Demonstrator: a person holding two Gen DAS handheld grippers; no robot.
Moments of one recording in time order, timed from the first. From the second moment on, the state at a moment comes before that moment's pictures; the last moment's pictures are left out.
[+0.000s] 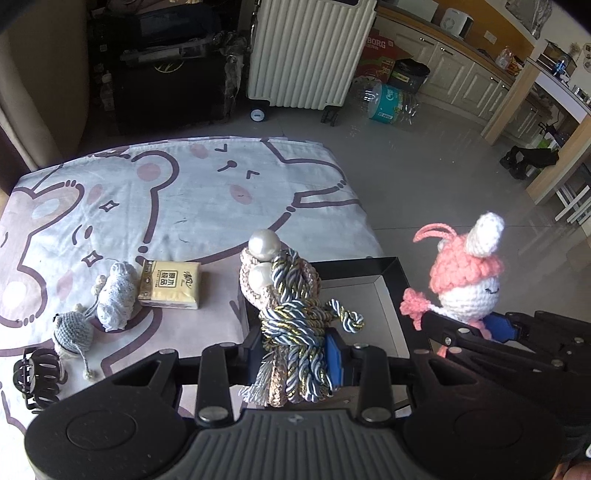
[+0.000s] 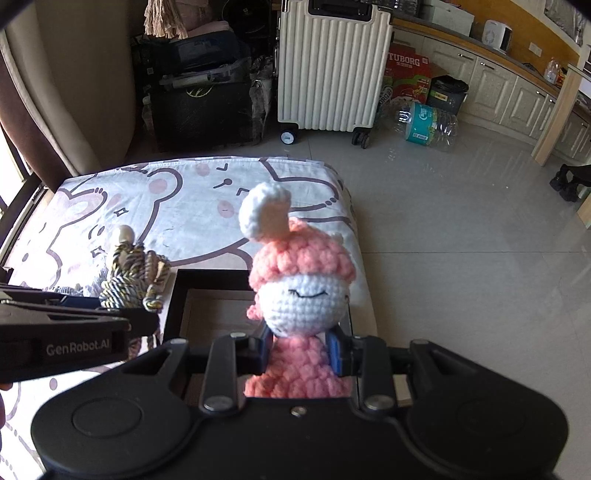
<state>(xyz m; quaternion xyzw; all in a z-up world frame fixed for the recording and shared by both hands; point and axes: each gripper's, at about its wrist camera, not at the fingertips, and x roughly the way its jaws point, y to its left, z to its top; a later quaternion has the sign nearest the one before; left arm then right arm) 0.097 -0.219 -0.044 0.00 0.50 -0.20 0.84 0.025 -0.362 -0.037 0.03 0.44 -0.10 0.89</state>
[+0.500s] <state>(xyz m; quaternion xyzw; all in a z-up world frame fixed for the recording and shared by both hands) 0.111 -0.221 -0.072 -0.03 0.51 -0.22 0.83 0.036 -0.371 -0.072 0.06 0.44 -0.10 0.89</state>
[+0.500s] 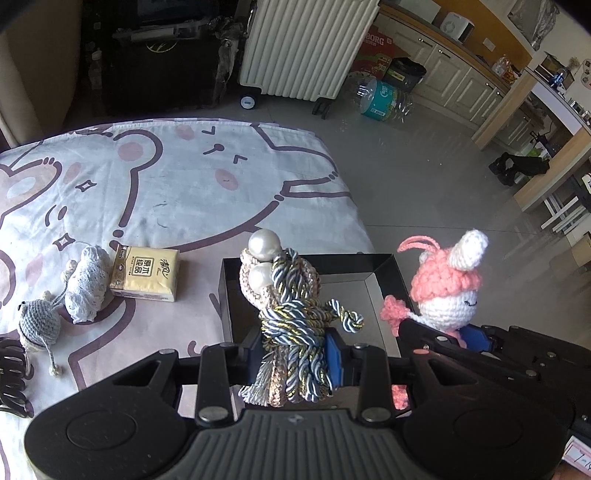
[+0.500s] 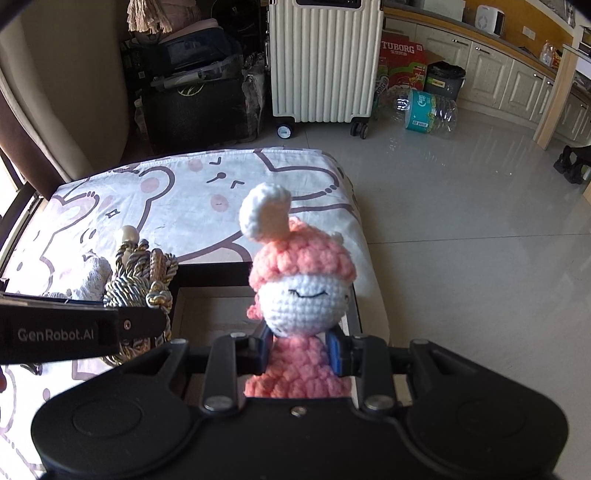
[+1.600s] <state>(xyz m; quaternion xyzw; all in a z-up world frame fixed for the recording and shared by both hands) 0.121 -0.218 -0.121 -0.03 0.57 -0.21 0.79 0.063 -0.376 -0.132 0.12 0.50 -0.06 0.86</state>
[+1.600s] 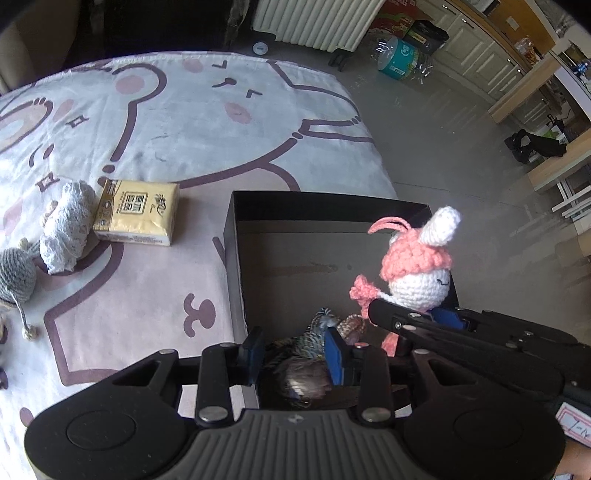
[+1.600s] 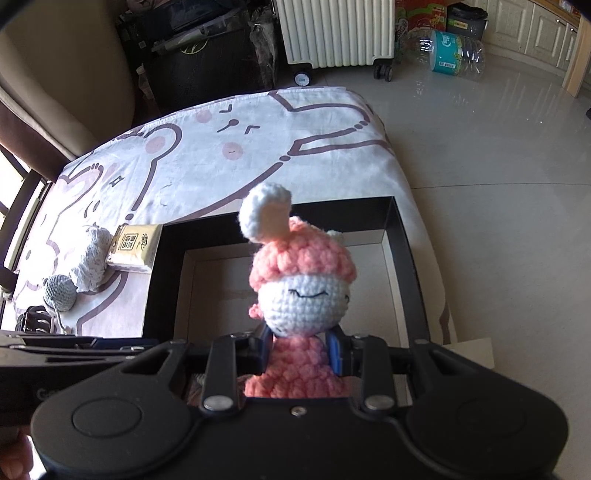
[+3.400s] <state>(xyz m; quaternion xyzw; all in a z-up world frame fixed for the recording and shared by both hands) 0.151 -0.171 -0.126 -0.01 0.57 -0.16 0.81 0.105 -0.333 -0.169 0.08 0.59 -0.03 0.80</state>
